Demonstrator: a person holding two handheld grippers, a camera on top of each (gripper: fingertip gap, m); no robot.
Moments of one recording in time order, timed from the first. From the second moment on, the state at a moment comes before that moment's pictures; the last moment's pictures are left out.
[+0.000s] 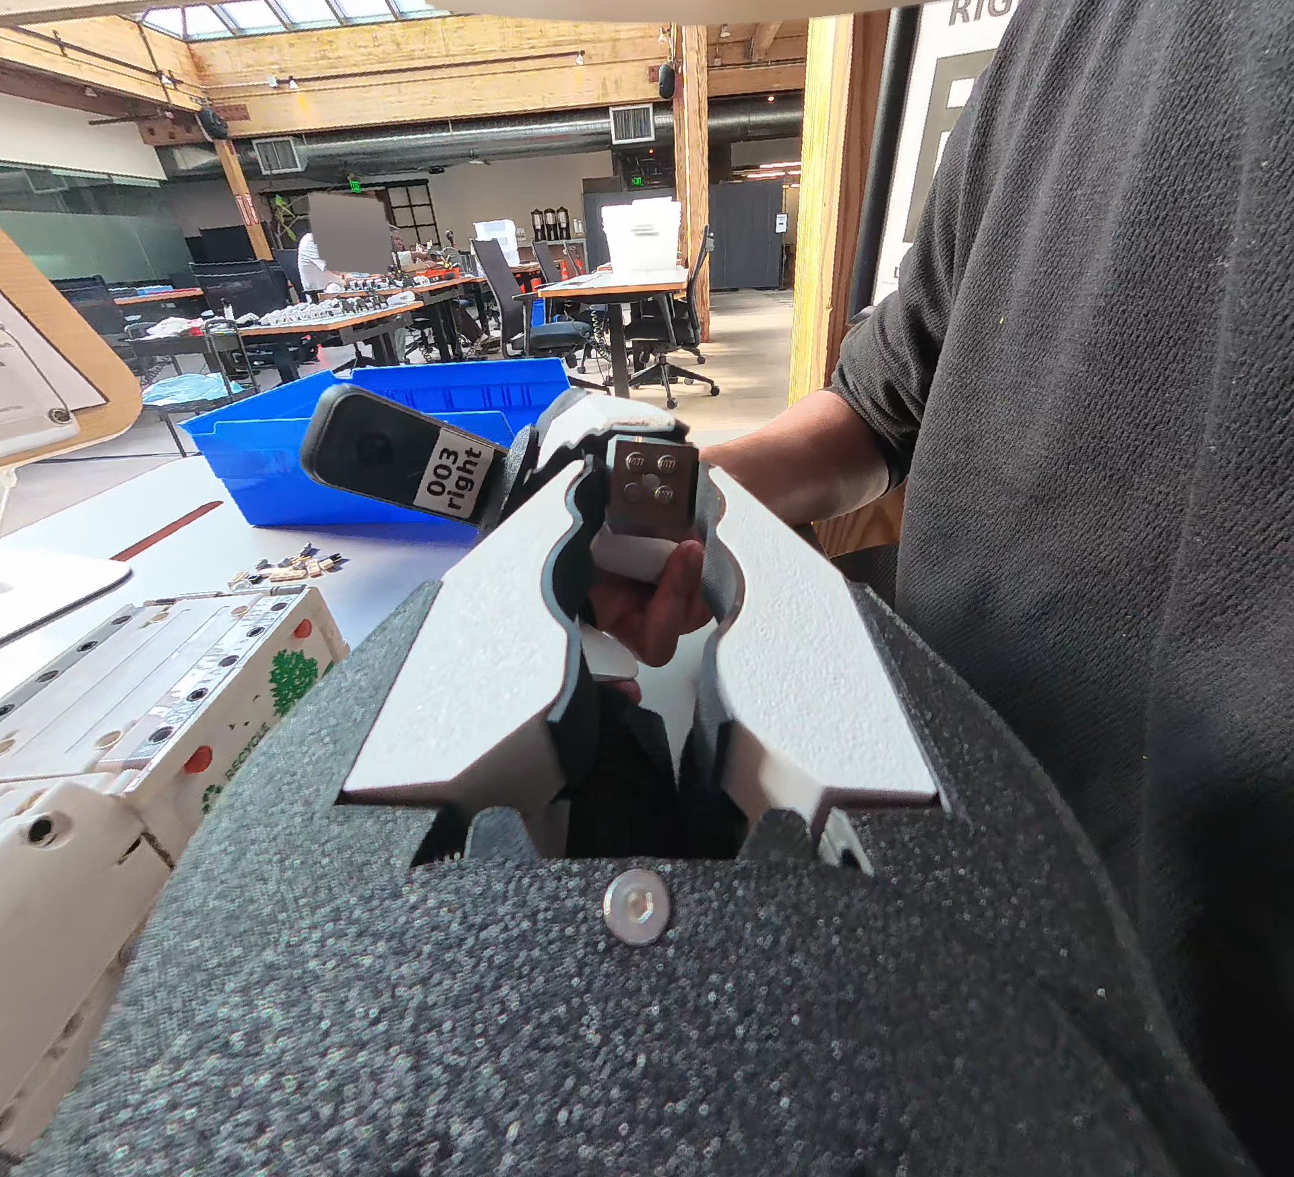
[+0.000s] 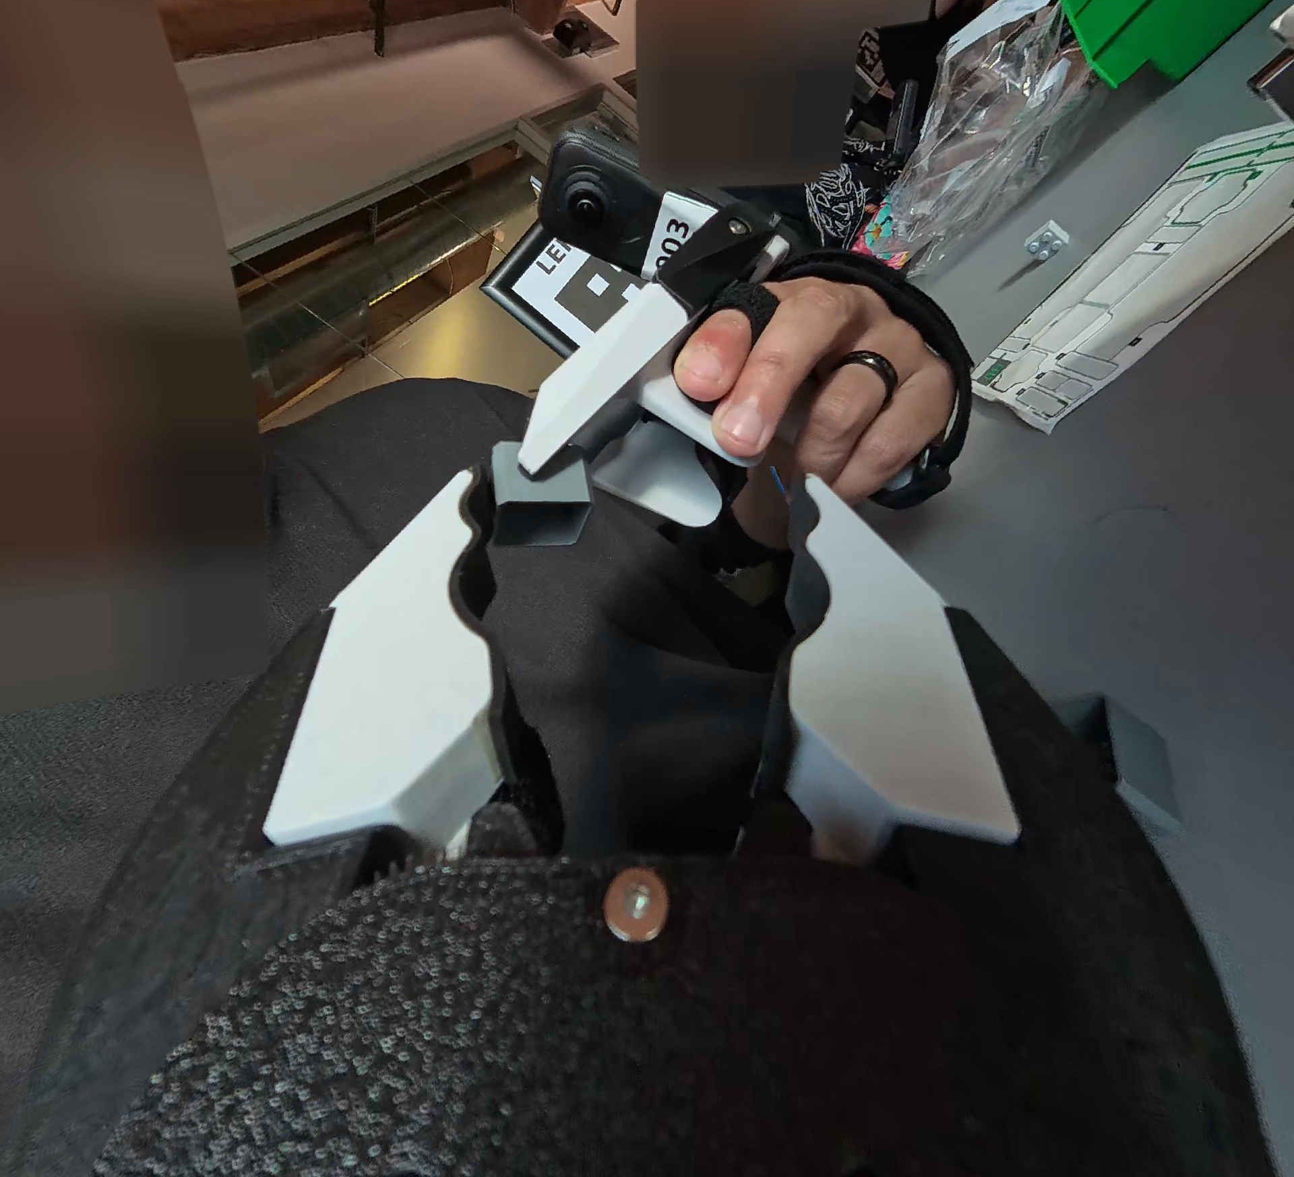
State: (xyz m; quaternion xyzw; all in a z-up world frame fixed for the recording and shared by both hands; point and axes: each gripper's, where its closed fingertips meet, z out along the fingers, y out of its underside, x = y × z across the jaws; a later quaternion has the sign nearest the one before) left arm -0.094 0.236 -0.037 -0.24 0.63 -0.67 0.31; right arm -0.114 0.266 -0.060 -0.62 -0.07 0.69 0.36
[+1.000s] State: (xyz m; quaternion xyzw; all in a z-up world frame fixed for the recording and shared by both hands) left arm -0.093 0.249 -0.039 -0.27 0.63 -0.67 0.29; right arm -0.114 0.265 -0.072 -0.63 -0.08 0.69 0.34
